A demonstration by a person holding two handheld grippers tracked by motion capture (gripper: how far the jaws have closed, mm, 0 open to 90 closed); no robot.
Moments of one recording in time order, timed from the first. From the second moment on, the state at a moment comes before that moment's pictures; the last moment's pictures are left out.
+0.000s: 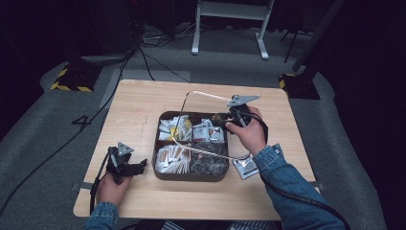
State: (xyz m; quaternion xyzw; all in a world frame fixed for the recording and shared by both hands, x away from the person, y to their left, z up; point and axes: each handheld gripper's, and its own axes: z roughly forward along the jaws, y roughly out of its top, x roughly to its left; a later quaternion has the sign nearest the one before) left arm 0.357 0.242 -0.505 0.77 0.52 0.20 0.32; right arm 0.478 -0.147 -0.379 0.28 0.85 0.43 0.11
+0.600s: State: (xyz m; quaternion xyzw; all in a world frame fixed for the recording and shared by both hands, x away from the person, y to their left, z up) left arm 0.357 0.242 -0.505 0.77 0.52 0.20 0.32; right arm 0.477 -0.094 -0.410 0.24 0.87 0.41 0.09
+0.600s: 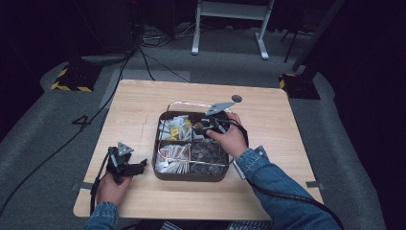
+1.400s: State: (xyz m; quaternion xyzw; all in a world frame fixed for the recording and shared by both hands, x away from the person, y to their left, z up) left arm 0.357 0.242 -0.505 0.77 0.52 0.20 0.32; right arm 0.467 -0.068 -0.431 0.21 0.89 0.40 0.08
